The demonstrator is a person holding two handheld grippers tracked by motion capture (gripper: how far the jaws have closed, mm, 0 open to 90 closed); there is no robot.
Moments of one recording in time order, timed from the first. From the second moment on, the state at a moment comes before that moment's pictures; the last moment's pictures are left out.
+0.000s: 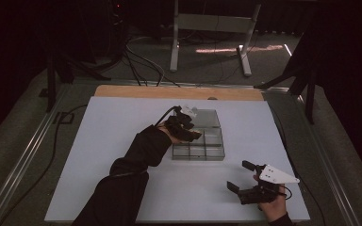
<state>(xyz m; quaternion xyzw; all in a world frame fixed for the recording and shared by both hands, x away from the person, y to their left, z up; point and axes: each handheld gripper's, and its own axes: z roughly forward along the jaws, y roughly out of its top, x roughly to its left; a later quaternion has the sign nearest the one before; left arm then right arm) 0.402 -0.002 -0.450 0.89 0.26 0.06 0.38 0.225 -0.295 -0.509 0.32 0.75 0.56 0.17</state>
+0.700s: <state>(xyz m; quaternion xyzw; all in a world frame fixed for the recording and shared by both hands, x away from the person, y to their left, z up) 0.410 -0.027 -0.475 0.87 0.33 0.06 0.37 0.225 -0.295 -0.509 0.32 0.75 0.56 0.17</state>
